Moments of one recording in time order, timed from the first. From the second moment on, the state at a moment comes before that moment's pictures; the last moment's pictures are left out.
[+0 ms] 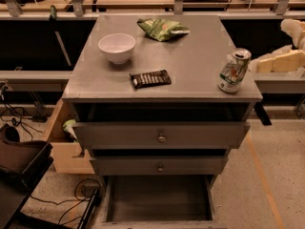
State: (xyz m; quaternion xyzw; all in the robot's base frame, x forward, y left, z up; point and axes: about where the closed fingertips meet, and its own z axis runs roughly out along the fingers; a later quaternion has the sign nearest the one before) arm 0.583 -0.277 0.988 -0.37 0.69 0.19 0.59
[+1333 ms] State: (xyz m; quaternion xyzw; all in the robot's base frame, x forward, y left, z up) arm 0.629 -0.264 0.926 -0.33 0.62 0.29 0.65
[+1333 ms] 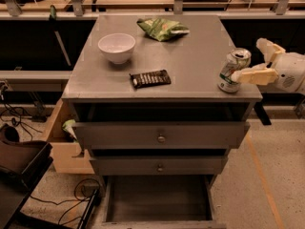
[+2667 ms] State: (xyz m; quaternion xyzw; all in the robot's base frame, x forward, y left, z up) arm 0.640 -0.235 0.909 -0.34 0.62 0.32 0.63
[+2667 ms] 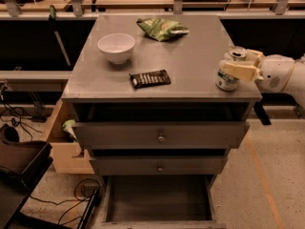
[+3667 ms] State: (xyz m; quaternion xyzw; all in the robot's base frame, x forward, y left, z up) arm 0.659 -0.205 0.956 -0.35 0.58 0.34 0.65
